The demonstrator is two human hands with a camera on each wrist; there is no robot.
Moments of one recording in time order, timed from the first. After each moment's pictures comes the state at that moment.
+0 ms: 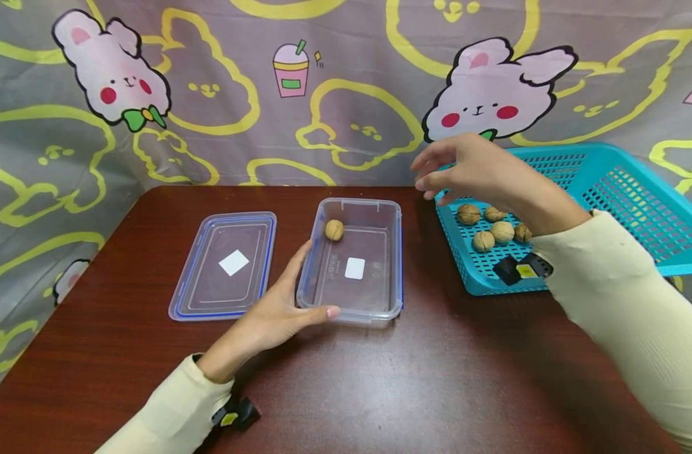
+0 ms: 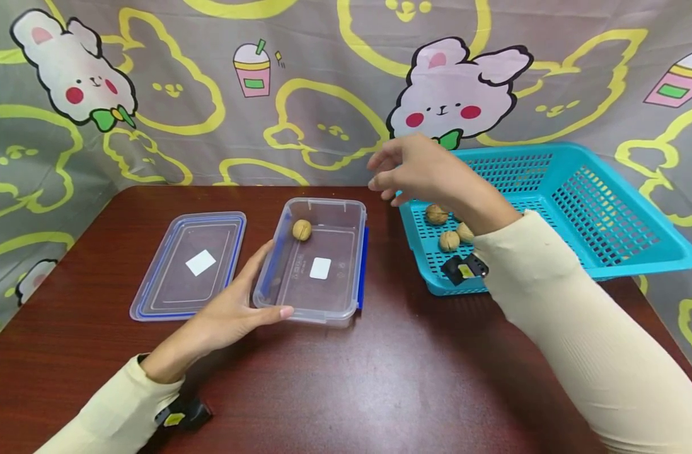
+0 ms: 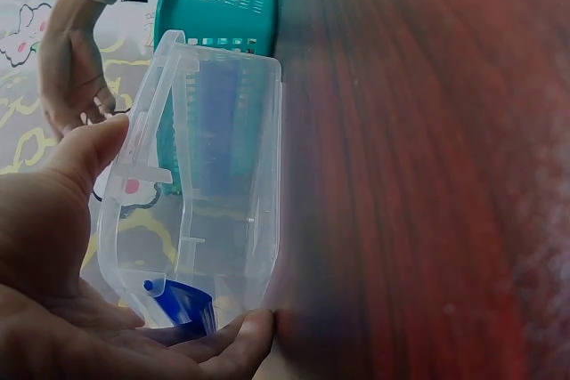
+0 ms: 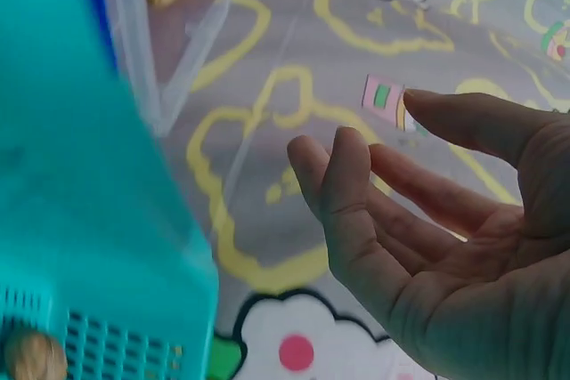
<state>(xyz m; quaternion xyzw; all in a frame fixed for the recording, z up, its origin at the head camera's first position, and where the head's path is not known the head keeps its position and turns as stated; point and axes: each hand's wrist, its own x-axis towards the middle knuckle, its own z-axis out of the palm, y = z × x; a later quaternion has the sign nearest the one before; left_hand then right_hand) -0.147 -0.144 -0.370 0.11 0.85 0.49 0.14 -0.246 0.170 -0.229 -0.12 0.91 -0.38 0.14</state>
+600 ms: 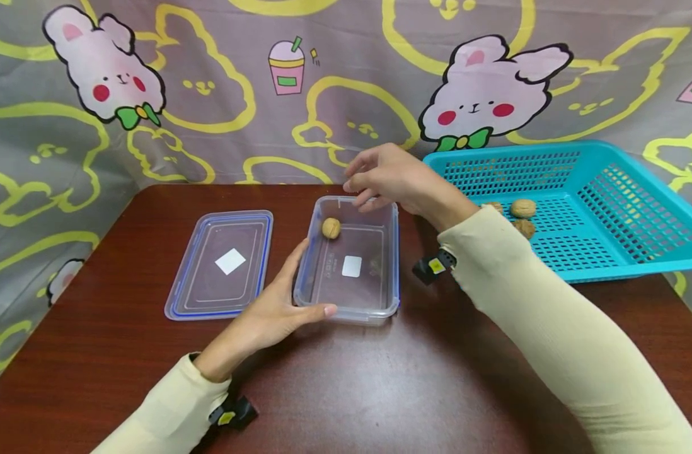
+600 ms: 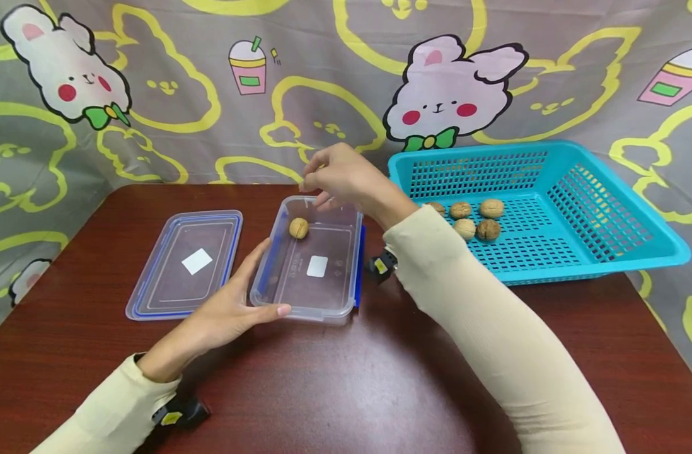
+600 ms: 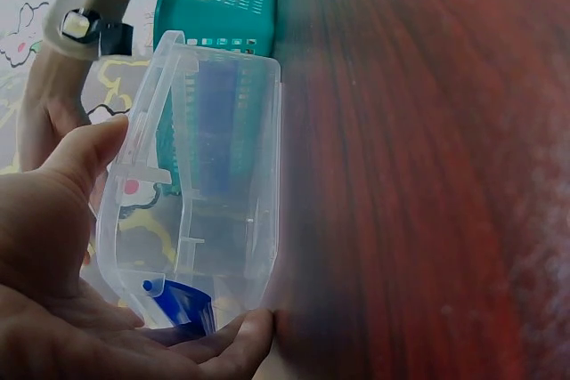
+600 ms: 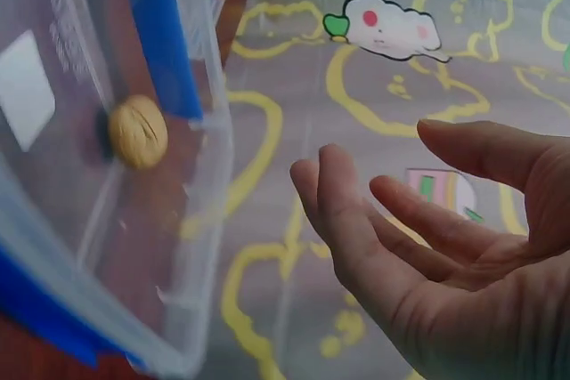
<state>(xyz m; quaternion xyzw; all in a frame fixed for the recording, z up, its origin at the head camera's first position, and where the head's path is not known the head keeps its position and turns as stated) -0.149 -0.144 -0.370 0.12 0.85 0.49 0.14 -0.263 0.086 -0.252 -0.10 0.84 -0.51 0.18</state>
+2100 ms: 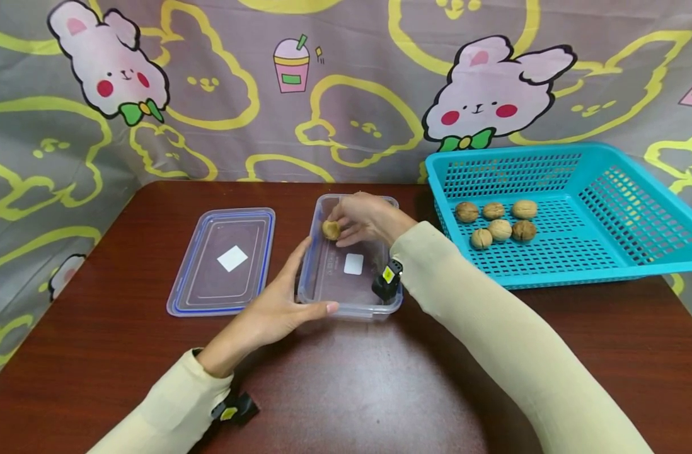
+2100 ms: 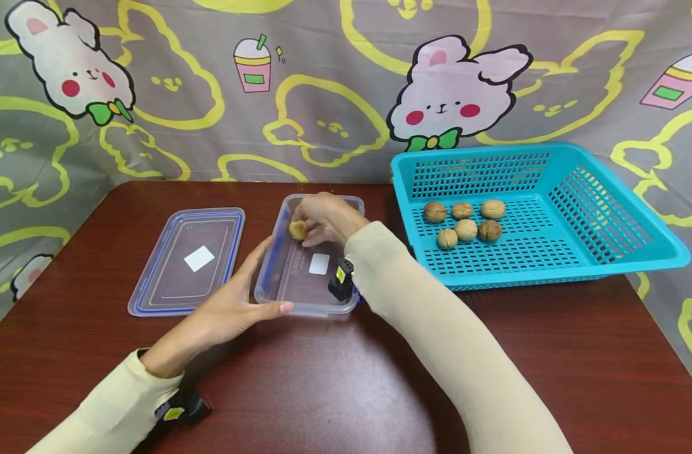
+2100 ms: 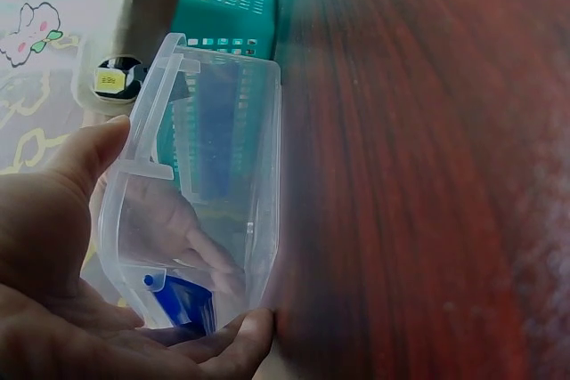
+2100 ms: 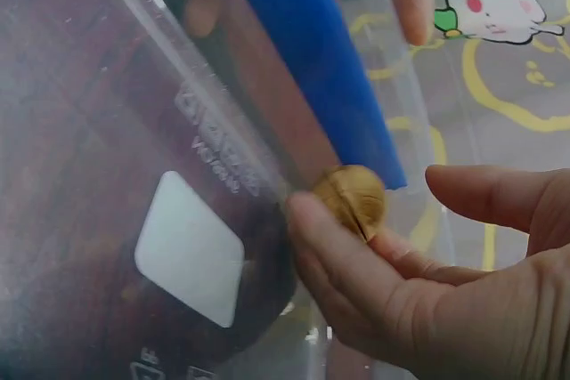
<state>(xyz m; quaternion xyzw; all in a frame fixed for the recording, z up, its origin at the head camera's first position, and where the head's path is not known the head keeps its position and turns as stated) -0.149 -0.146 -0.370 0.12 0.86 0.48 0.15 -0.289 0.036 -0.329 0.10 0.70 -0.63 0.32</state>
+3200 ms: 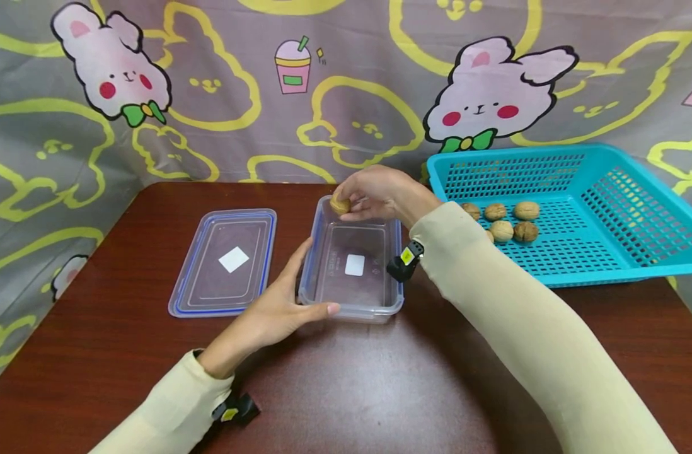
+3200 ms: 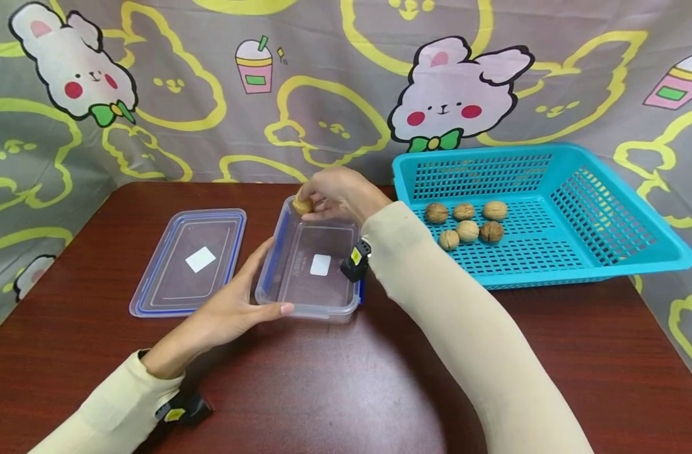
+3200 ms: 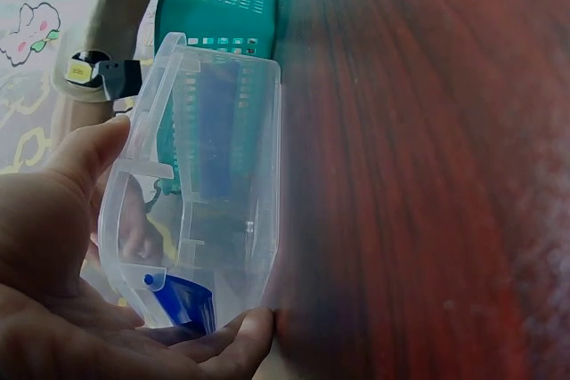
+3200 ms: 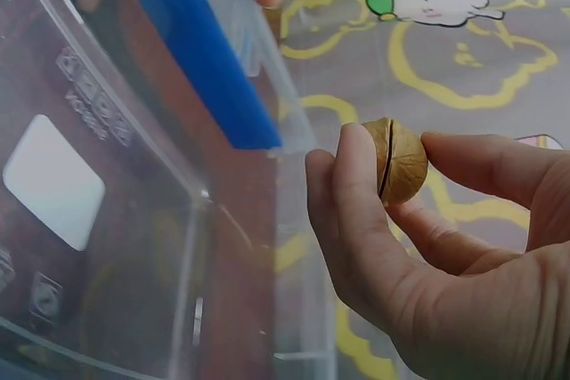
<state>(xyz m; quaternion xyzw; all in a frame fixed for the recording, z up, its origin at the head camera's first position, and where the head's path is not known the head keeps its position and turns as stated) -0.149 -0.146 -0.370 0.11 0.85 0.49 0.14 -0.293 0.059 -0.289 0.04 0.71 -0.64 0.28</state>
